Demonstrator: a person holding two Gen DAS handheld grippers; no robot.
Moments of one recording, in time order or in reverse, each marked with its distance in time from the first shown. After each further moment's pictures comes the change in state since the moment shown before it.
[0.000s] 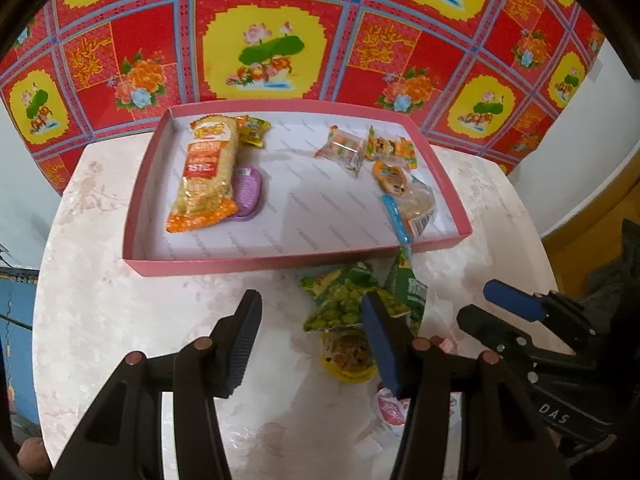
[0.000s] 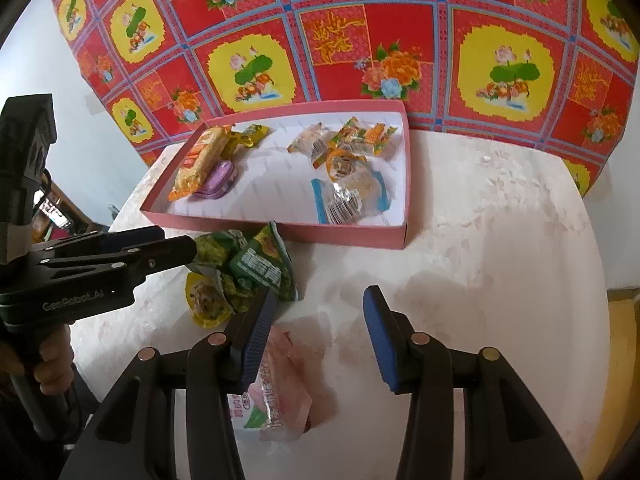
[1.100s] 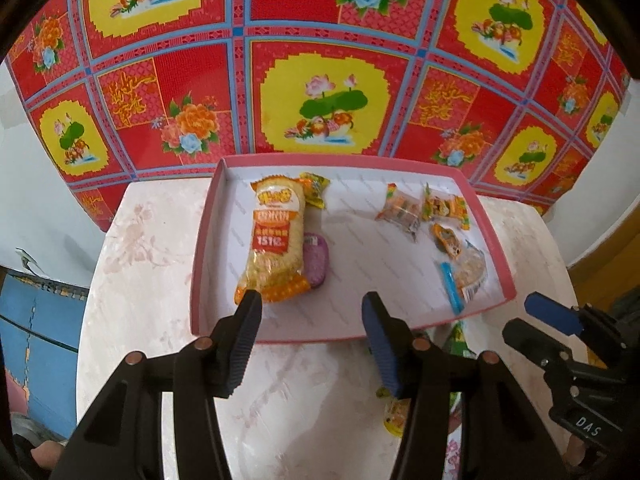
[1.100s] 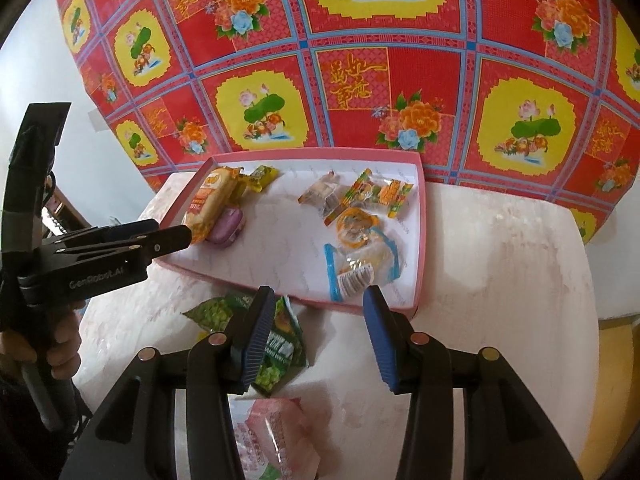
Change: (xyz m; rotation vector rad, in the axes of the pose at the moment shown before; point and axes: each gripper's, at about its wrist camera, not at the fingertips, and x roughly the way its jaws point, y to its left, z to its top) left arm -0.008 0.026 0.038 -0.030 -0.085 0.123; right arm 0.001 0.014 0.039 -0.039 -0.062 0.003
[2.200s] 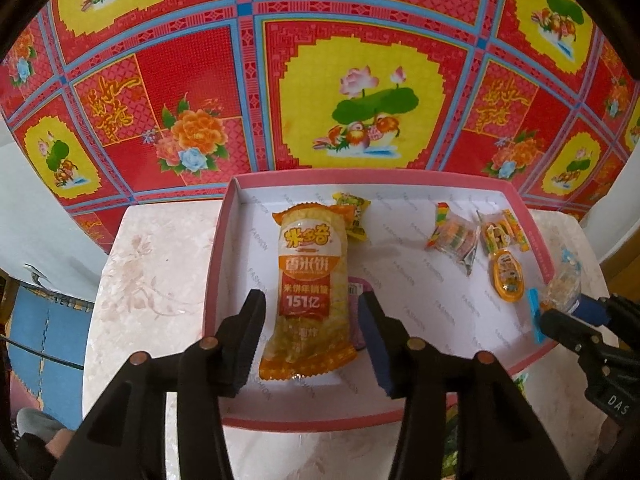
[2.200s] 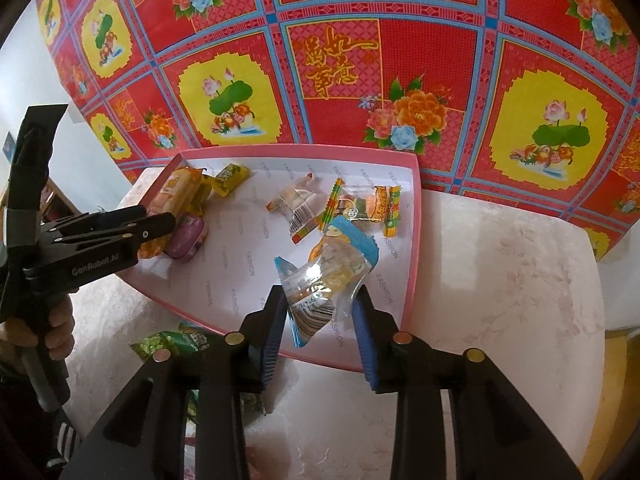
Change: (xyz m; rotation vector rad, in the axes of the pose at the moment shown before) left arm 0.046 0.016 0.029 0.023 -0.011 0.077; right arm 0.042 -0.023 0.034 -0.028 0.050 -0.022
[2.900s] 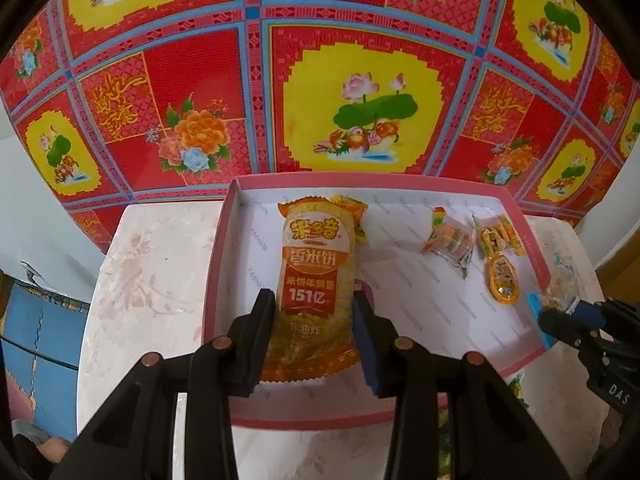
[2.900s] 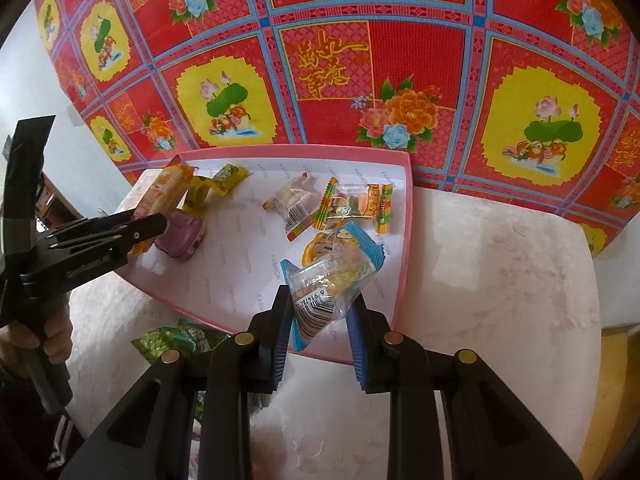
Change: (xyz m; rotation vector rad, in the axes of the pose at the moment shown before) left arm 0.002 0.004 -0.003 -0.013 -0.024 -0.025; right arm -0.004 -0.003 -0.002 0.009 0.010 0.004
